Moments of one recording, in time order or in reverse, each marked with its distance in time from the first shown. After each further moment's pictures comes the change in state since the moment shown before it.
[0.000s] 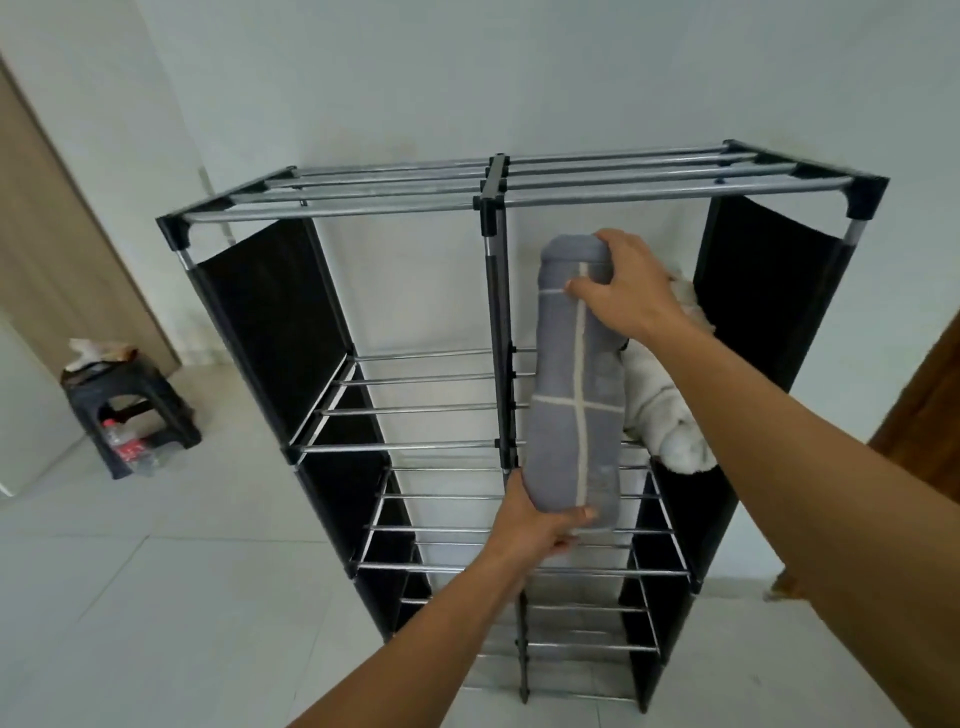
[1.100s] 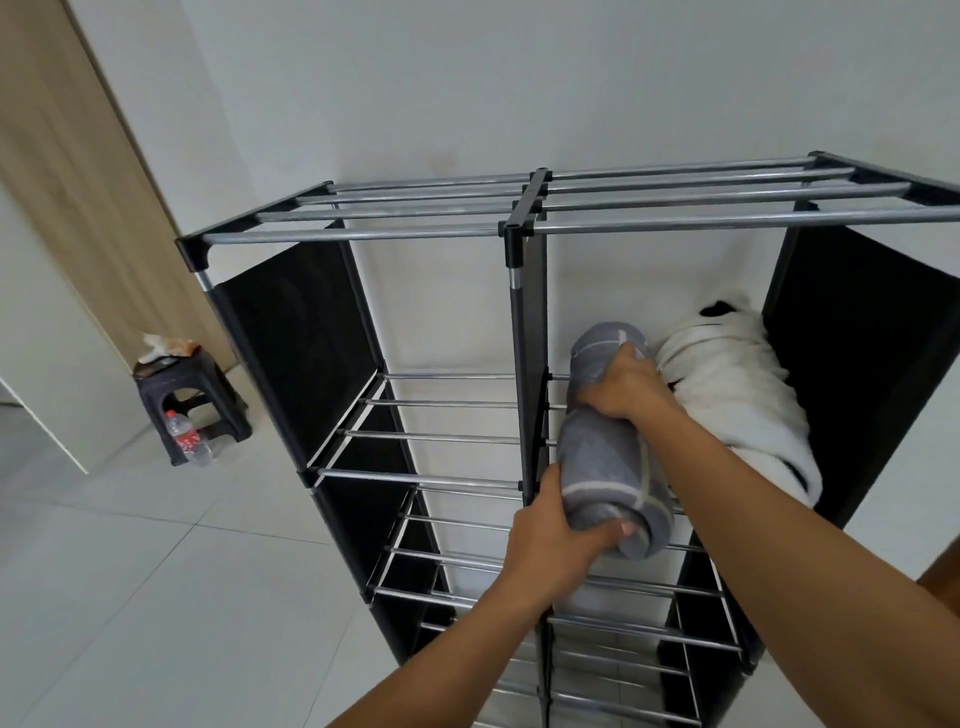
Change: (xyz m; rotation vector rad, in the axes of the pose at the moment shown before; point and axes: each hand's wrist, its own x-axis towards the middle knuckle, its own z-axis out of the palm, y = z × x) left_hand 0.027 0.036 0.007 0.470 0.181 0.186; right_hand 0.030 0.056 0.098 -0.240 -0.373 0.376
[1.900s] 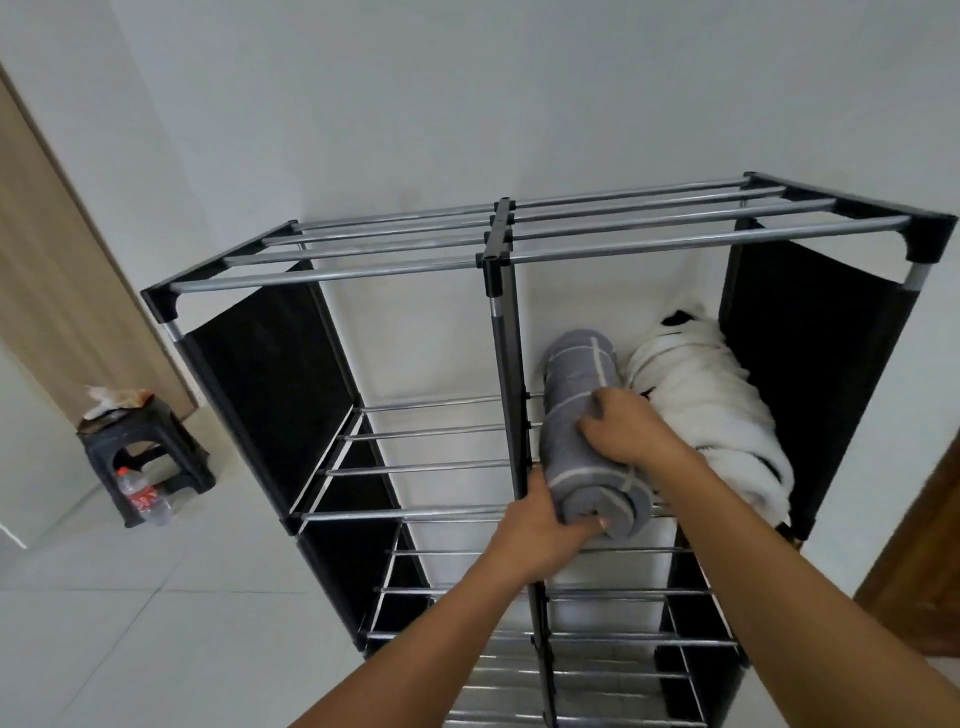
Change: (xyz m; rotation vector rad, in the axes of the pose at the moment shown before) left_hand 0.022 0.015 -0.024 0.216 -0.174 -0.004; right_hand -0.061 0.011 -0.015 0.068 0.033 -0.136
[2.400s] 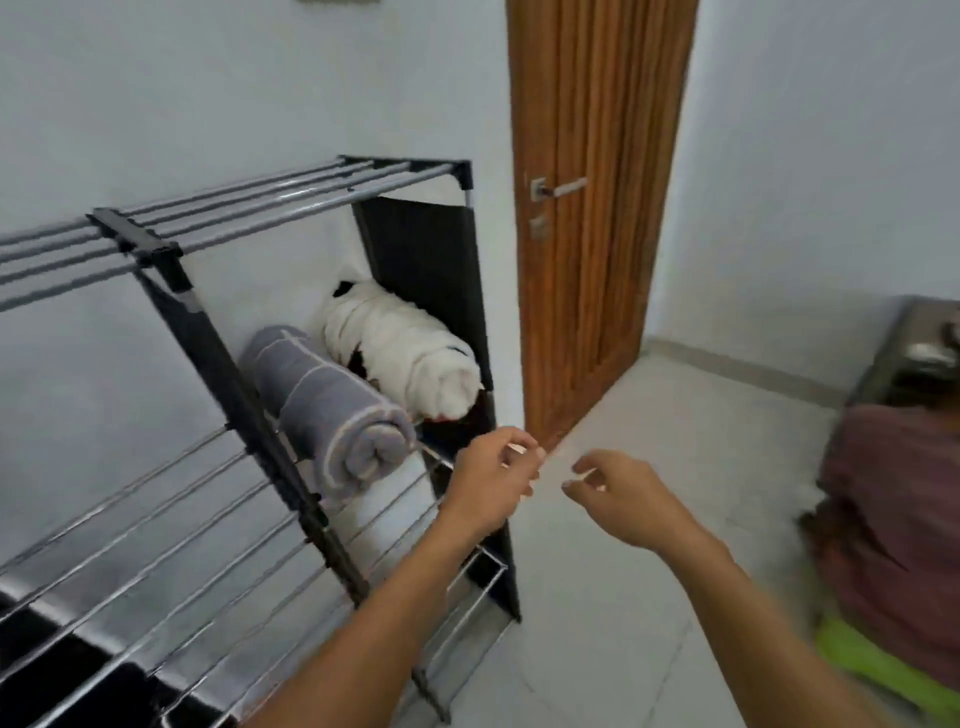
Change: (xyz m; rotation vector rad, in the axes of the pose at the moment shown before) left_hand -0.076 0.029 0.068 -0.147 -0.651 0.557; right_hand -0.298 0.042 0.029 0.177 0.397 0.769
